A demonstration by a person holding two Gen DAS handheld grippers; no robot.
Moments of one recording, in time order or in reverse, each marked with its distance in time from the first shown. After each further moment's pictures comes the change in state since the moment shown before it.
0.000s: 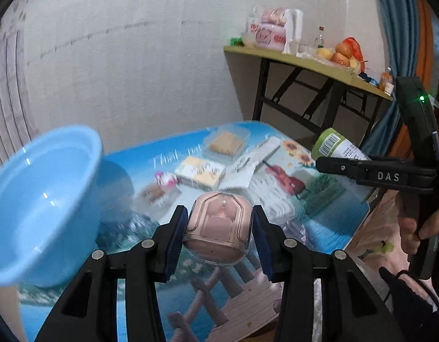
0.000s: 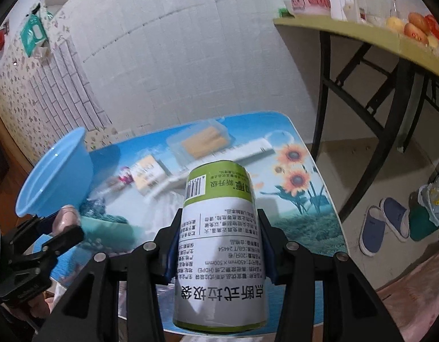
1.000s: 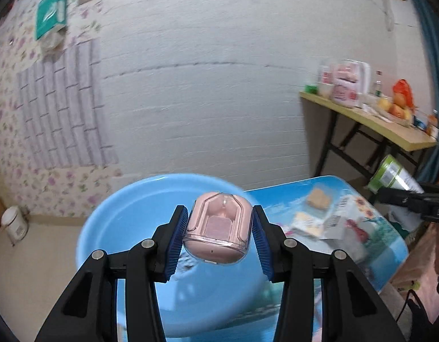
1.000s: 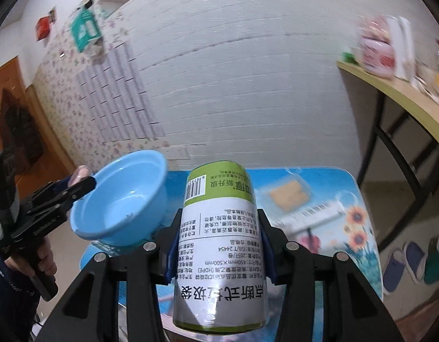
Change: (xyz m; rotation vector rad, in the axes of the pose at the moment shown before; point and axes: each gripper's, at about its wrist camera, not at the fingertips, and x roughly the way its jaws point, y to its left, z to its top) left arm -0.085 0.137 0.038 -0.153 -0.111 0.292; right arm -0.021 0.123 0.064 -0.178 -0.057 0.190
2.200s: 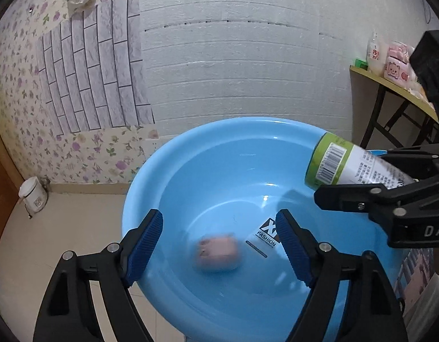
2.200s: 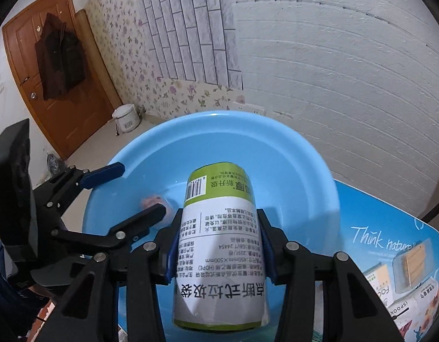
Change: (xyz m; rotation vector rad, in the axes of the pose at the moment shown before) left arm 0.053 0.086 -0.045 -0.051 0.135 0.129; right arm 0.161 0.161 0.025 -0.261 0.255 0.189
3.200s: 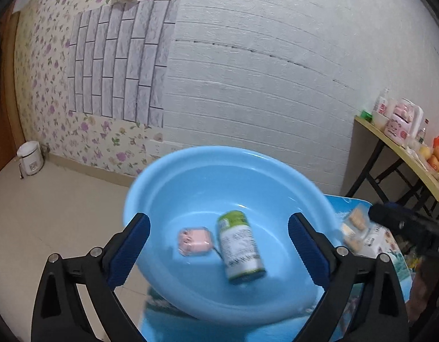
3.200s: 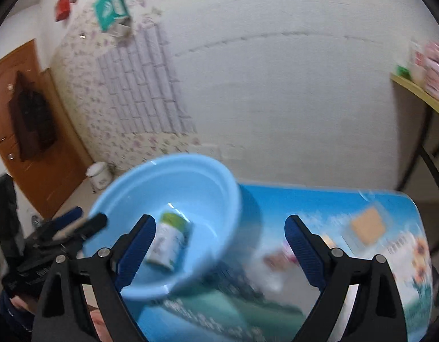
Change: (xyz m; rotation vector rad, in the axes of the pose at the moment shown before) left arm -0.063 -0.015 0.007 -0.244 -0.090 -0.018; right arm -0.092 -0.052 -0.056 0.238 -0.229 -0.155
